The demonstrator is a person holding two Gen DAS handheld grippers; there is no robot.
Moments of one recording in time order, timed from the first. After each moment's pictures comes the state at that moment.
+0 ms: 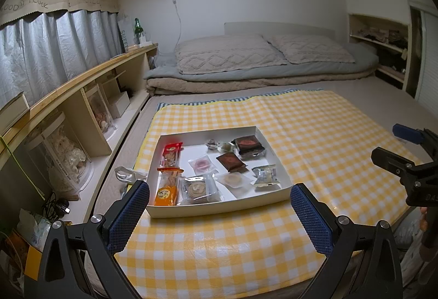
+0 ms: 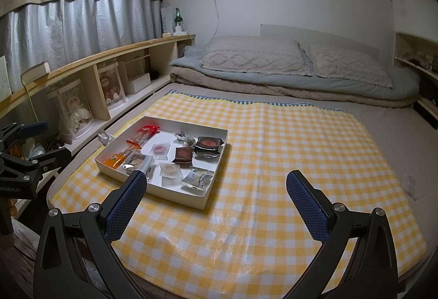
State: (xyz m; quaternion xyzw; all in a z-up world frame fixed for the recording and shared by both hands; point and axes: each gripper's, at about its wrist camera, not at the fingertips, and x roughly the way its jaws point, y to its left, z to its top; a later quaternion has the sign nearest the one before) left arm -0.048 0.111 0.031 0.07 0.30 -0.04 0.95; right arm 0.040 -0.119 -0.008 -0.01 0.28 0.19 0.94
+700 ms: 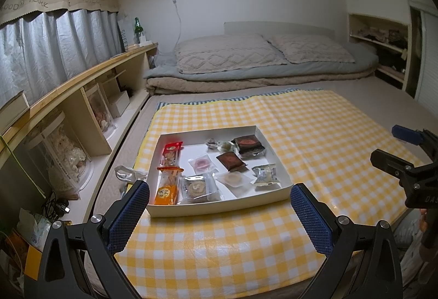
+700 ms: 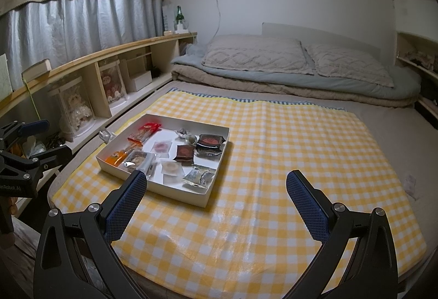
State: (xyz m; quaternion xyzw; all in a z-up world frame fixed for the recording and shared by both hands) left arm -0.049 0.107 0.030 0.07 0.30 -0.04 0.95; right arm 0.040 -0.120 -0.007 -0.01 0.28 0.19 0.94
